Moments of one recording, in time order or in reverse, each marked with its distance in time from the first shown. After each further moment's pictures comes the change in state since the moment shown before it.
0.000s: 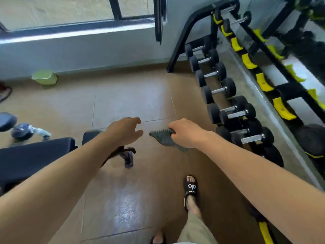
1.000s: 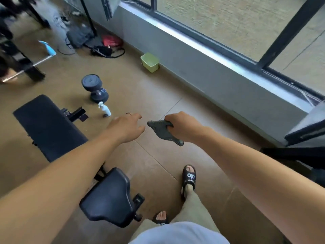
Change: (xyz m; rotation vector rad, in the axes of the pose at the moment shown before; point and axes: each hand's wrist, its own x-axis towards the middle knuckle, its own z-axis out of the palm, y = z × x) left_hand 0.332 -0.401 -0.230 -0.431 0.177 -0.814; right_hand 0.682 -0.252 -0.237 -0.396 -0.178 -0.739
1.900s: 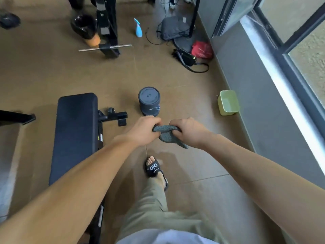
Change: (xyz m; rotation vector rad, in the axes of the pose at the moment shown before) left_hand 0.434 -0.280 -0.183 -0.507 0.197 -0.328; right_hand 0.677 -0.094 -0.104 -0.163 -0.356 -0.606
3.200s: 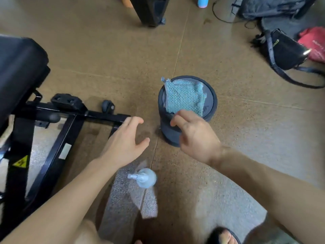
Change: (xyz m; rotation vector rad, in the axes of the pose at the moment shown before) left_hand 0.442 -0.447 0.303 -0.121 0.456 -0.420; right_hand 0.607 0.252 0.297 -0.083 0.332 -0.616
